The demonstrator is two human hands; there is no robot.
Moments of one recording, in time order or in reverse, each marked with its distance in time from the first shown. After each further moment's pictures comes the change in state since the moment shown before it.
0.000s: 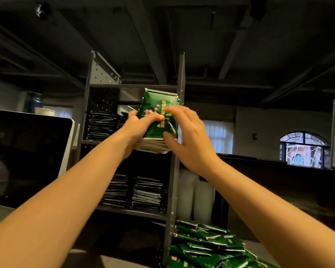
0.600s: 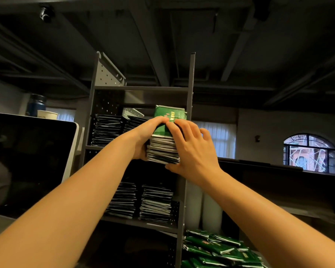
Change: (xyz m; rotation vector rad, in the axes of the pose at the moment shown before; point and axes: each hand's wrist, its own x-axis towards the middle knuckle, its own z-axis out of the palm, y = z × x) left_hand 0.034 -0.005 -0.008 0.085 -0.268 -0.279; right_hand 0.007 0.025 0.047 -0.637 -0.097 -0.077
